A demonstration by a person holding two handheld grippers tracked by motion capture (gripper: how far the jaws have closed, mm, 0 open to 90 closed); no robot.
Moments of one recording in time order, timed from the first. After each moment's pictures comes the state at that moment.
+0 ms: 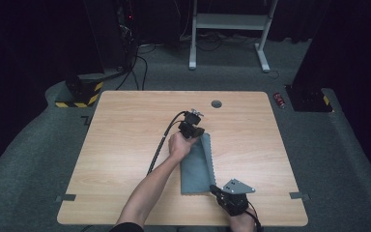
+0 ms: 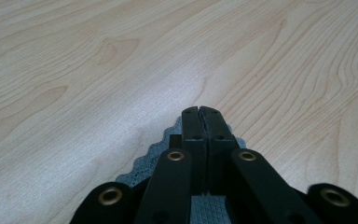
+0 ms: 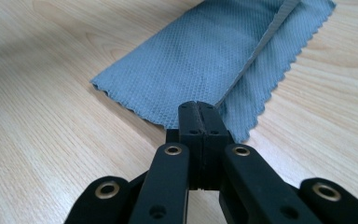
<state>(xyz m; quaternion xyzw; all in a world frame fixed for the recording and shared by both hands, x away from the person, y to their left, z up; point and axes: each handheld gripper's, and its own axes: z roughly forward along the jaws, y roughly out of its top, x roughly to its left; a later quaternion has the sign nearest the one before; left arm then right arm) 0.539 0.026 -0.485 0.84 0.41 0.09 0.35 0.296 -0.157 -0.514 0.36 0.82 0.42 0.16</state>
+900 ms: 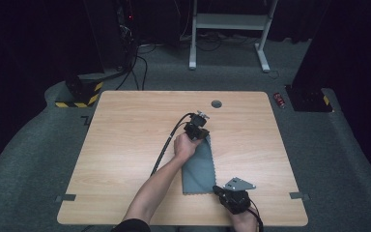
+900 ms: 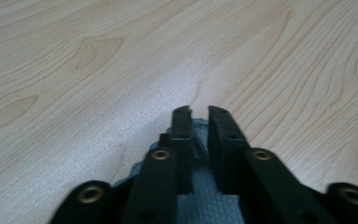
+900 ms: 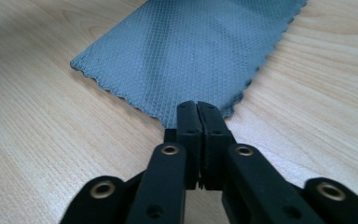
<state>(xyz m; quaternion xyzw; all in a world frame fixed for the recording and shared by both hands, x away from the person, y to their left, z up) 0.545 0.009 -0.498 0.84 0.41 0.10 0.34 0.304 -0.163 -0.520 0.39 0.82 0.39 0.14</state>
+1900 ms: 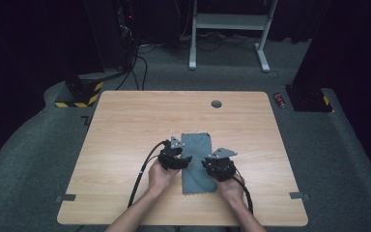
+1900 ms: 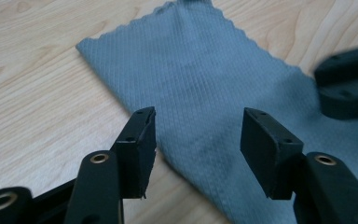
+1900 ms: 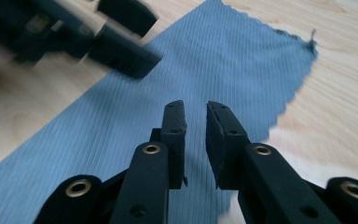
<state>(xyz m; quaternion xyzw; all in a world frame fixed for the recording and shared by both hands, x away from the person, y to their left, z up) 0.419 0.086 -0.507 0.82 0.40 0.16 0.37 0.396 -0.121 -0.502 0.36 0.84 0.37 0.17</state>
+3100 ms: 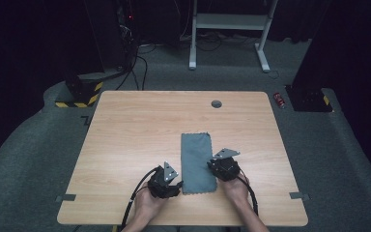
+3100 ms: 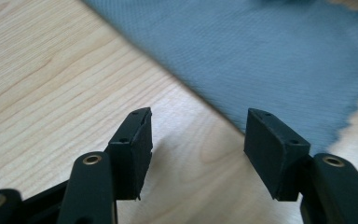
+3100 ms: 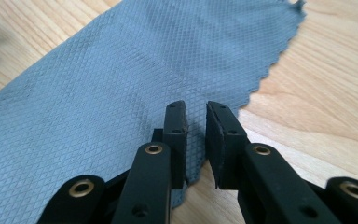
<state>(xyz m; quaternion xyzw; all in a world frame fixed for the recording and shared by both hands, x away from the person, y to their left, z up) 0.329 0.105 -0.513 0.84 0.37 0.19 0.34 0.399 -0.141 -0.514 0.37 0.84 0.35 0.17</state>
